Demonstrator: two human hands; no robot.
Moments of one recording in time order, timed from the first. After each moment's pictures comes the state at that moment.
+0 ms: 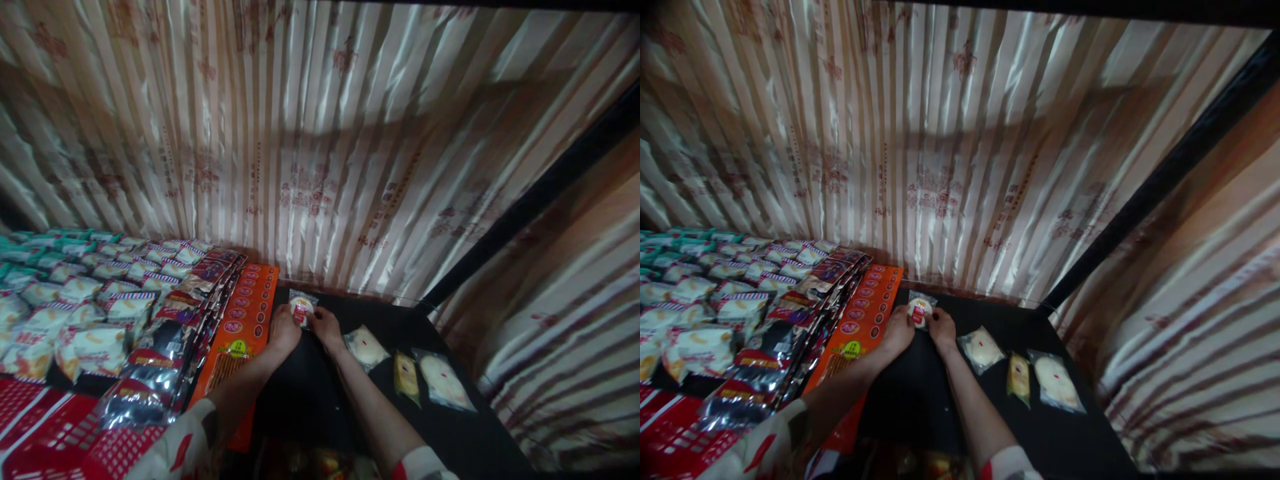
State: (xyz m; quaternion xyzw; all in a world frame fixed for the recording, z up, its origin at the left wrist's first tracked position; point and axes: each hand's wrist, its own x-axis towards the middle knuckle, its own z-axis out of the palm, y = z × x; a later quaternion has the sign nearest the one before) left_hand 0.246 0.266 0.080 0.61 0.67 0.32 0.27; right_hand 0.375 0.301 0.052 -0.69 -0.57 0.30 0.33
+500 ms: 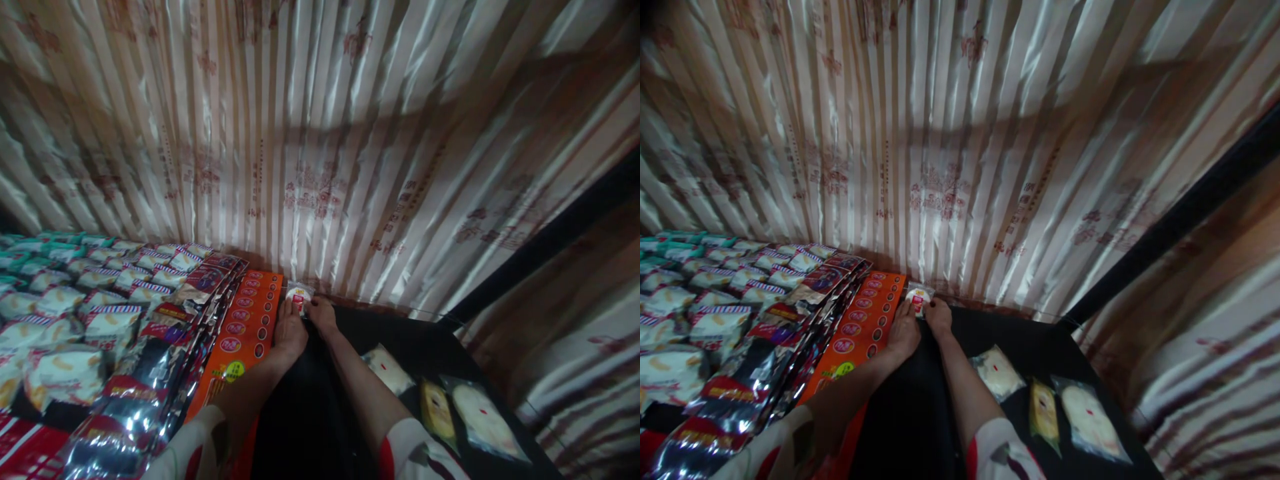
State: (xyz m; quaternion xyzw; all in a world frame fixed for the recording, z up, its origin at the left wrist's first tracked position) left_hand 0.251 0.311 0.061 0.67 0.67 0.26 0.21; right_hand 0.351 0.376 0.051 -0.71 -0.59 0.26 0.29
